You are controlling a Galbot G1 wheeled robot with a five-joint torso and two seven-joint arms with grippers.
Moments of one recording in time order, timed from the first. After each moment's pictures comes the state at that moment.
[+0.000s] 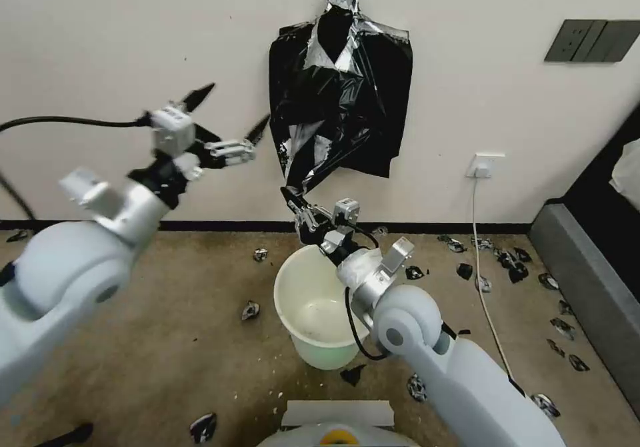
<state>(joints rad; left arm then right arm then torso) 0.75 -0.45 -0.07 -2.19 -0.84 -0.01 -0.12 -1.01 1.21 -0.11 2.00 0.81 -0.02 -0.02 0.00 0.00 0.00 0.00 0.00</state>
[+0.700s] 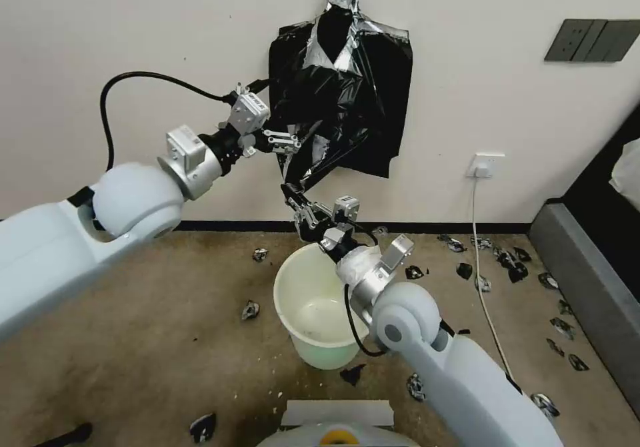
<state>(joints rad) 0.19 -0.45 0.49 -2.06 -0.75 0.10 -0.10 -1.01 1.22 -0.10 2.00 0.81 -0.02 -0.02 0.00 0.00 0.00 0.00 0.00</state>
